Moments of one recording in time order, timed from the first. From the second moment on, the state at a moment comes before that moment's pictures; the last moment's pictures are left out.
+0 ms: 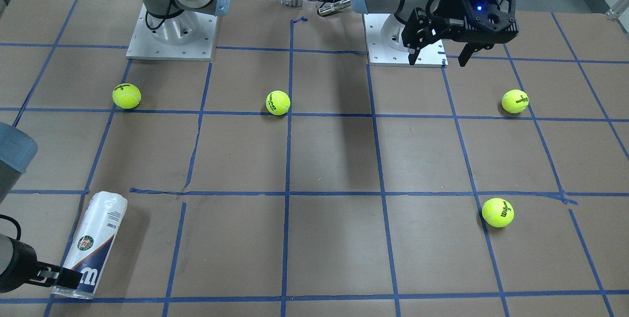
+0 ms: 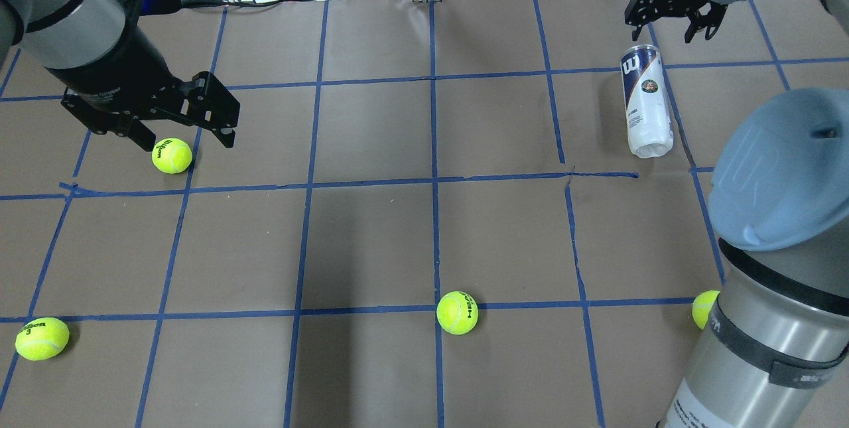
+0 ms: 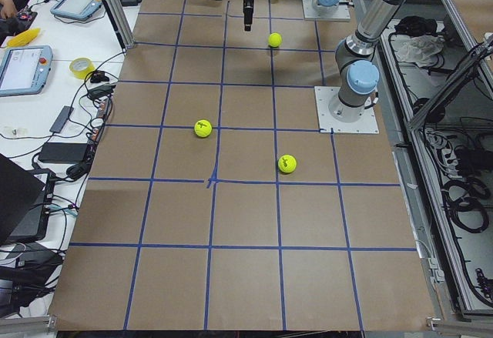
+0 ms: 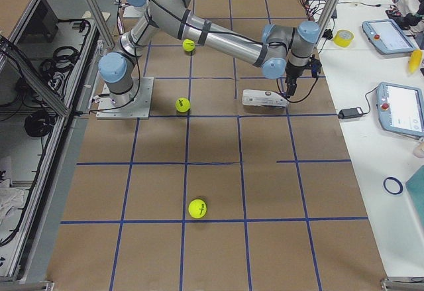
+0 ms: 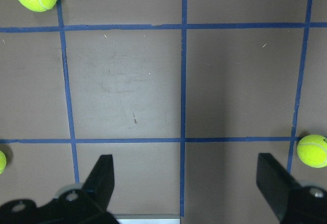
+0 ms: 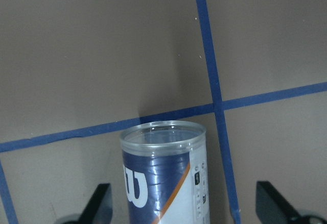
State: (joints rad) left arm -1.52 -1.43 -1.64 -1.63 1.57 0.04; right arm 1.34 -0.85 1.15 -1.89 -1.63 -0.06
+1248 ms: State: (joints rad) left arm -1.52 -1.43 -1.64 -1.63 1.58 0.06; right arm 1.33 -0.75 1.16 -2.01 -1.61 0.06
